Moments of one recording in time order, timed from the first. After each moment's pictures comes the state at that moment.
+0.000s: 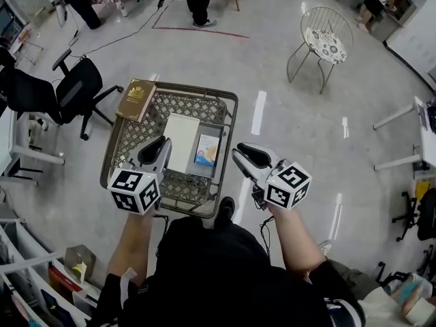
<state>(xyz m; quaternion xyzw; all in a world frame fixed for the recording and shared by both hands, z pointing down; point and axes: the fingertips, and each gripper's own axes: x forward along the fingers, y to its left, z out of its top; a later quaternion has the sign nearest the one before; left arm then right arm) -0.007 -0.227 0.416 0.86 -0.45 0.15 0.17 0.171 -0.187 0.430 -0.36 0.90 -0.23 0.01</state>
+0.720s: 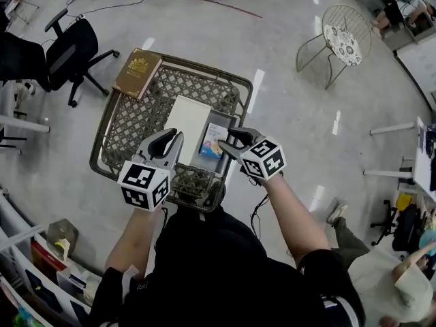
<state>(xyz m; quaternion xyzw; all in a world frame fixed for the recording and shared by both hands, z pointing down) -0.029 -0.256 0.485 0.86 -0.44 0.16 0.22 0.094 -0.259 0.590 -0.28 0.90 -0.25 -0.24</state>
